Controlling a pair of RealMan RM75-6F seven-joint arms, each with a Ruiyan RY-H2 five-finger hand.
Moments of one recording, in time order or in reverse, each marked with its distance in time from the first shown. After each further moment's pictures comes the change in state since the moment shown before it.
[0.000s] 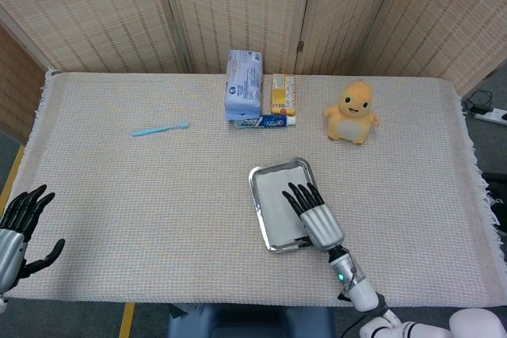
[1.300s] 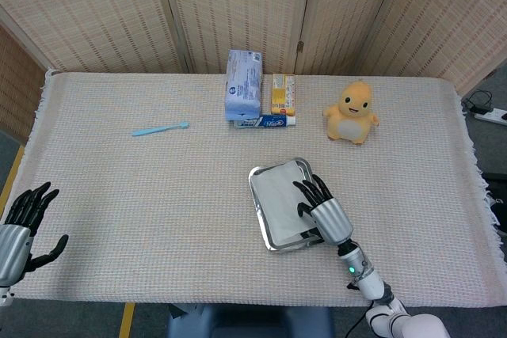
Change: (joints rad) left arm -0.016 -0.023 -0.013 0.005 -0.044 -0.051 0.026; right arm 0.012 -0.317 -0.053 0.855 -0.173 0.303 0.600
